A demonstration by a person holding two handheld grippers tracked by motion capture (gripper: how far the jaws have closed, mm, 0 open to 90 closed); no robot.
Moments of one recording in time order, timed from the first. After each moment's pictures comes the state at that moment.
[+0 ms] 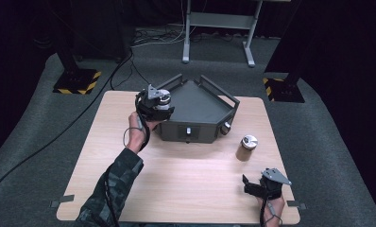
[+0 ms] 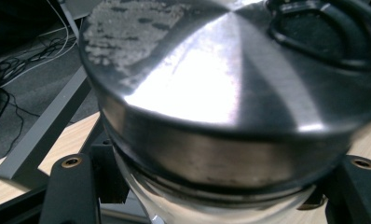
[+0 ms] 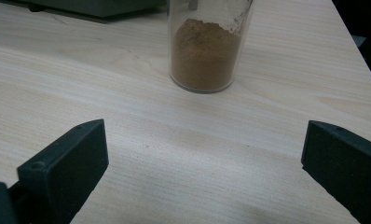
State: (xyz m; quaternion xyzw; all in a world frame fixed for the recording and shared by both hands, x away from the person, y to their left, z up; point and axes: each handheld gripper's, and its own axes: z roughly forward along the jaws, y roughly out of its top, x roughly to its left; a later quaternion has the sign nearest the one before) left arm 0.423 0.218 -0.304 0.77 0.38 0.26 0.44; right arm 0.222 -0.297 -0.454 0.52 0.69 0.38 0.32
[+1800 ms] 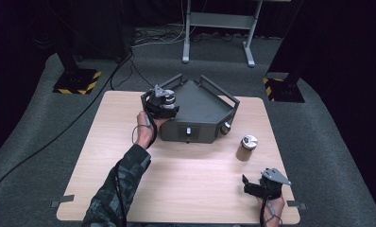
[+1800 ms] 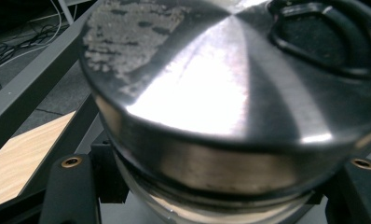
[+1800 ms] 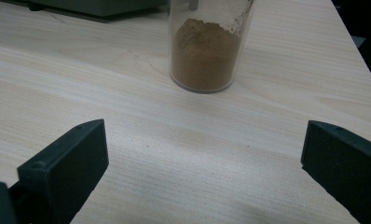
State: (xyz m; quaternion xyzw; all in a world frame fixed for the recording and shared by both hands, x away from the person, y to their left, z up) left arm 0.452 0.204 -0.327 0.77 0.40 0.24 0.44; right arm 0.222 -0.296 -0.454 0.52 0.70 0.38 0.33
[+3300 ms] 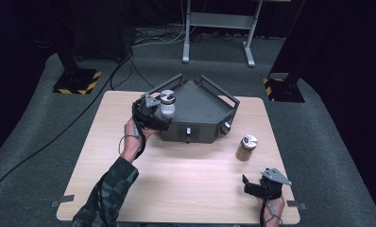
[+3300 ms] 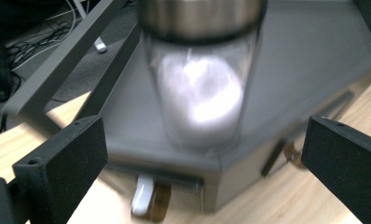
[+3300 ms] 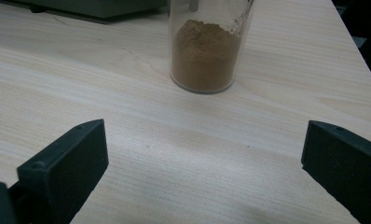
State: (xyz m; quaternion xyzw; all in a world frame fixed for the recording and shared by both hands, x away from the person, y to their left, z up) left arm 0.389 0.228 -0.319 0.78 0.40 0.27 0.40; right arm 0.222 -0.297 -0.454 0.52 0.69 0.38 0.32
